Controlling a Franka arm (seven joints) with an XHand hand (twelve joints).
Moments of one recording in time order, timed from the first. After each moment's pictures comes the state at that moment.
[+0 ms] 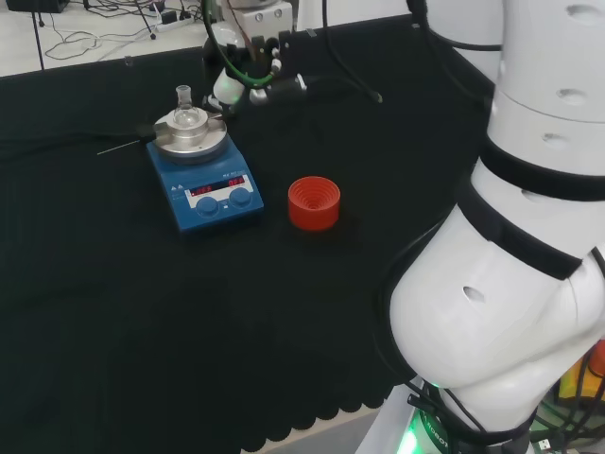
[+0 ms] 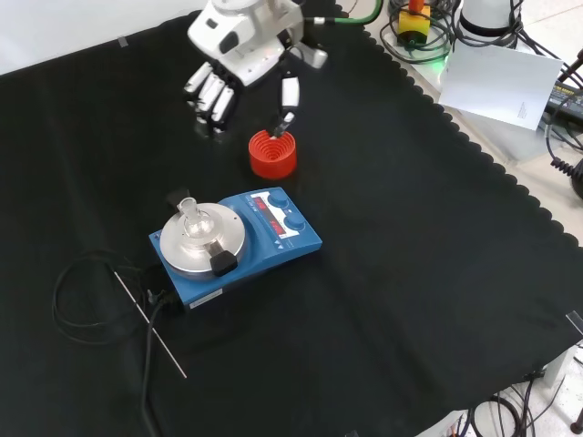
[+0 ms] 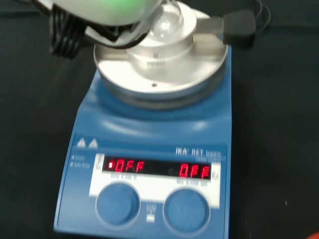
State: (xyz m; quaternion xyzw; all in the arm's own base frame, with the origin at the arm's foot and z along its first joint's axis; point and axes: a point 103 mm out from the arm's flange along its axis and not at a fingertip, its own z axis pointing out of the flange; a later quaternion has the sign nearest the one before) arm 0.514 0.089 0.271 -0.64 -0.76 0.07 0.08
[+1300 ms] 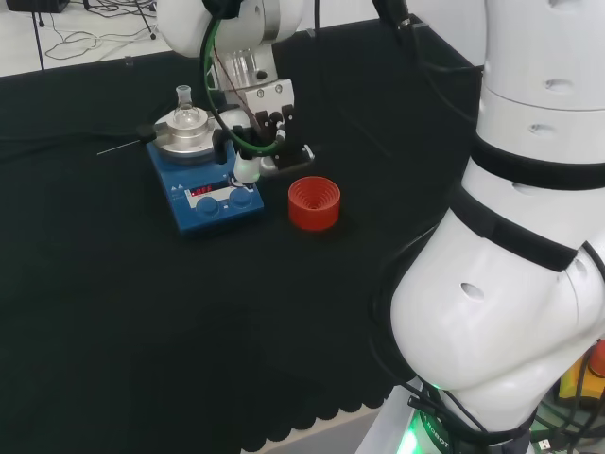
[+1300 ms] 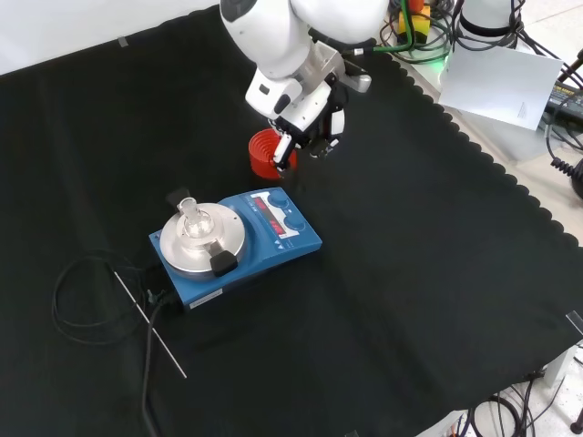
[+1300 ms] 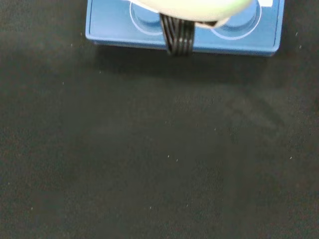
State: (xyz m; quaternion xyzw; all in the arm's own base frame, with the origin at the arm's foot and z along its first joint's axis) arm 0.438 0.108 0.184 -0.61 -0.76 0.17 0.18
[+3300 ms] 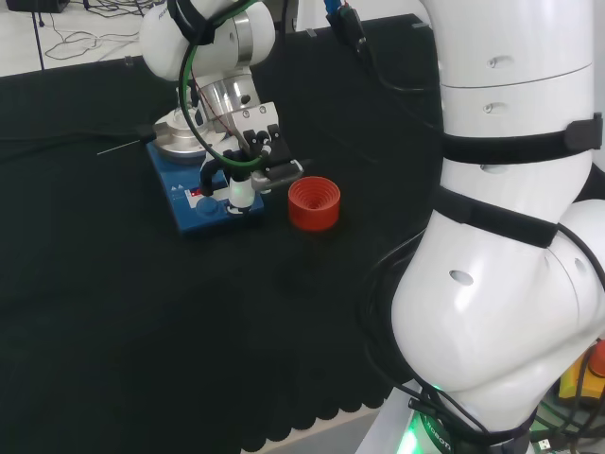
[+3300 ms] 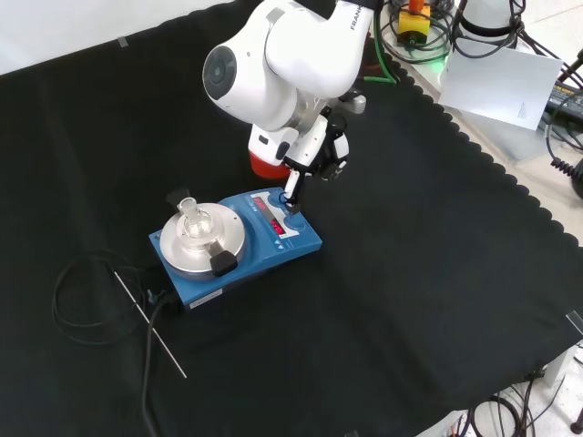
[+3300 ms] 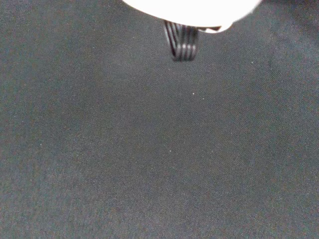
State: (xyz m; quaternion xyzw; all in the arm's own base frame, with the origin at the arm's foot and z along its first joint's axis) arm 0.442 0.122 0.142 -0.55 -0.76 0.24 0.25
